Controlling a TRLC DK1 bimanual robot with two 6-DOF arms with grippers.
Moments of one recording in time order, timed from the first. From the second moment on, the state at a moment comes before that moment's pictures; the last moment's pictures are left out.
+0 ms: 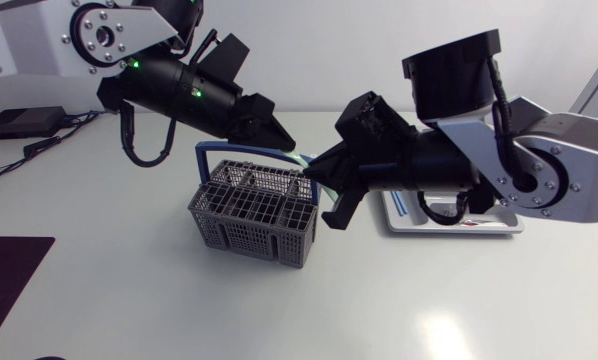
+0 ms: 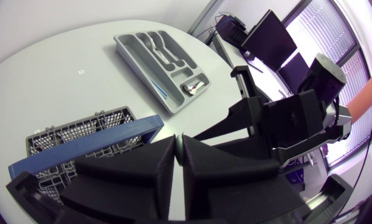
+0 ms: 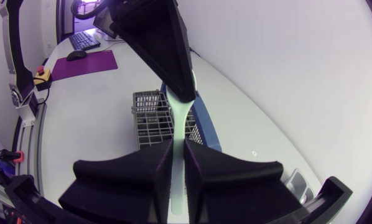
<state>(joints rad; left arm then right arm) -0.45 1.65 1.45 -0.67 0.67 -0.02 0.62 1.36 0.94 -0.12 -0.26 -0.40</state>
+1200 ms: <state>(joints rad) -0.11 1.51 1.37 -0.72 0.44 0.30 -0.40 1.77 1.20 -0.80 -0.61 -1.63</state>
